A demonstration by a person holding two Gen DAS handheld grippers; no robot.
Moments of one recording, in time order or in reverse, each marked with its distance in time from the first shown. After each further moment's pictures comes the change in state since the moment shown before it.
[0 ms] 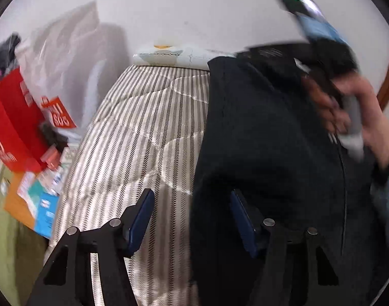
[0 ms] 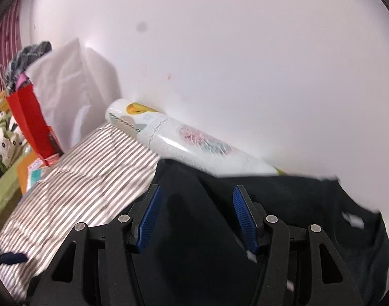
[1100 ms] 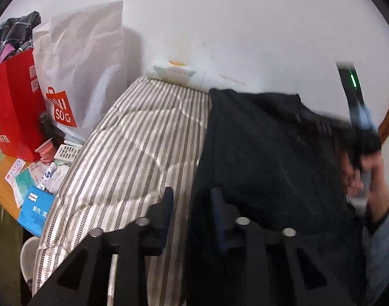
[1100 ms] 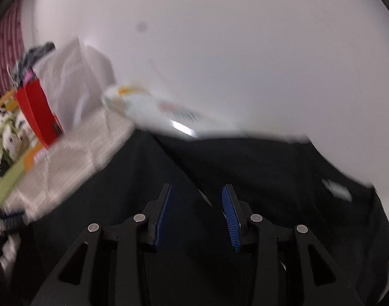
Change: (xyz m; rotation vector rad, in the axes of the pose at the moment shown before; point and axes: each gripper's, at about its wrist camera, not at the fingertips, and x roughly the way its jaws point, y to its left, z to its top) left arm -0.005 0.020 0.010 -0.203 -0.108 -0.091; right arm -0.044 -0.054 -0.062 0.027 0.018 0.020
